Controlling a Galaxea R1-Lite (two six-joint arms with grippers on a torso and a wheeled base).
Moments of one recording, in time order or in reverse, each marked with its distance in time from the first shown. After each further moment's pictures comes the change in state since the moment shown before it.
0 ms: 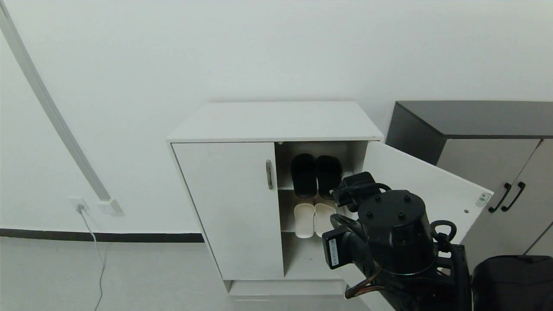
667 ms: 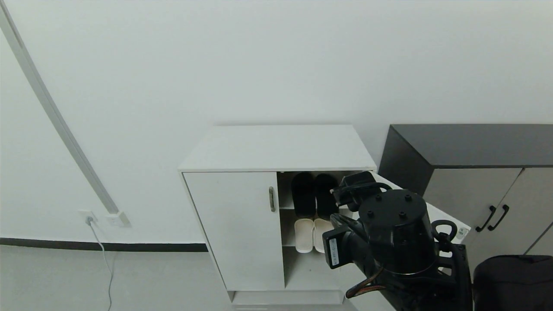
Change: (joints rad) left arm 0.000 0.000 0.000 0.000 0.000 0.000; right arm 0.000 -0.003 0.000 -0.001 0.000 0.000
